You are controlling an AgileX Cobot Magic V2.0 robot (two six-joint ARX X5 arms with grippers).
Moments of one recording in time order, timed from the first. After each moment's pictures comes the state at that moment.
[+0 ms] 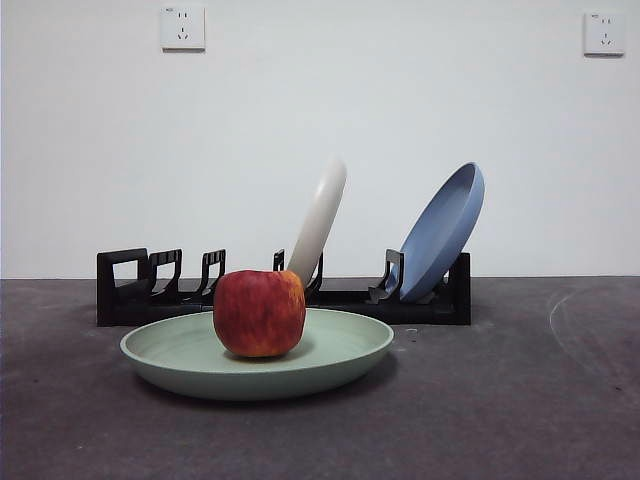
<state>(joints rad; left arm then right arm) -0.99 0.56 1.06 -1.13 -0.43 -0.43 0.85 0.78 1.18 -1.29 0.20 0.32</state>
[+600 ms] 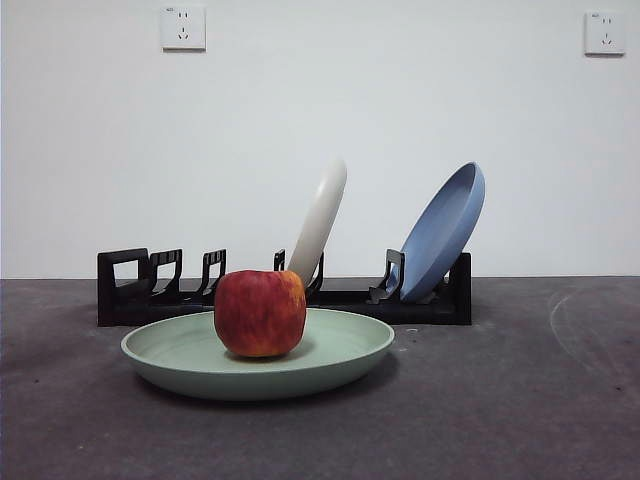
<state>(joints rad) -0.16 0.03 0.32 -0.06 0.14 -0.31 0.85 0.78 1.18 -1.29 0.20 0.32</state>
